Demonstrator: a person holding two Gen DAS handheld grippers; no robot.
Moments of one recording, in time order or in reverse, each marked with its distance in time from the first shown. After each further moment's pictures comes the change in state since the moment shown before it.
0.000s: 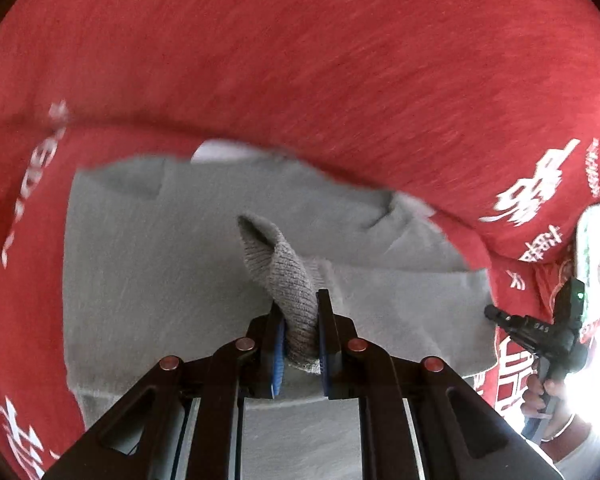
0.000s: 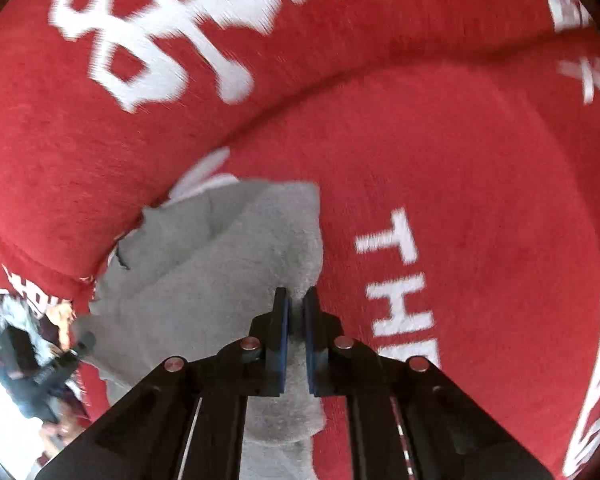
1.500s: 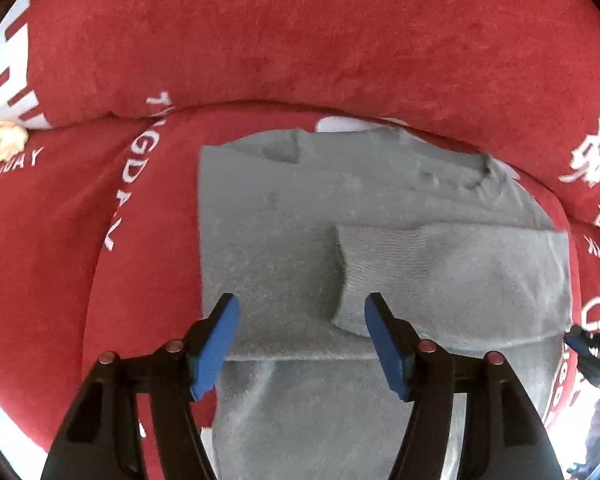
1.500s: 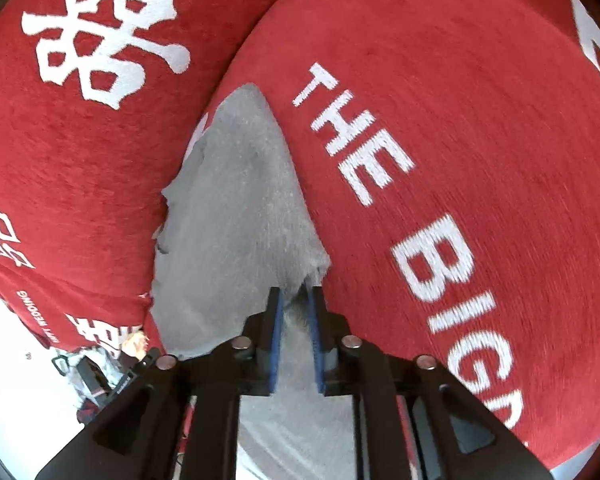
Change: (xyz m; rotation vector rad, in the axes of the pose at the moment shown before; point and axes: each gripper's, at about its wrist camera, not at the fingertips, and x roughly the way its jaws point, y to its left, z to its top) left arm -0.027 0.057 -0.034 0.059 0.061 0.302; right arm -0.003 -0.044 -0.091 0.386 0.057 0.246
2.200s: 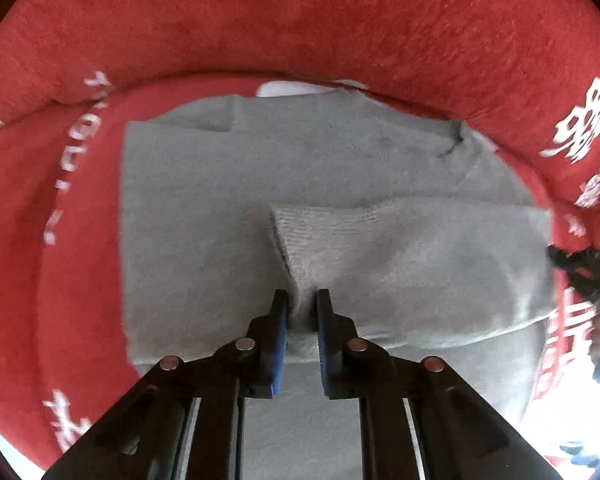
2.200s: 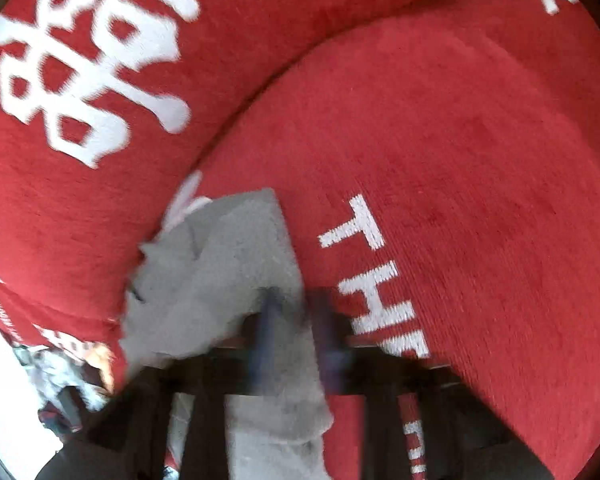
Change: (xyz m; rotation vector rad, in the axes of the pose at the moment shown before) left arm 0.031 -0.023 -0.004 0.043 0.069 -0.044; right arm 0.021 0.035 0.085 -0.162 -0.025 -0.174
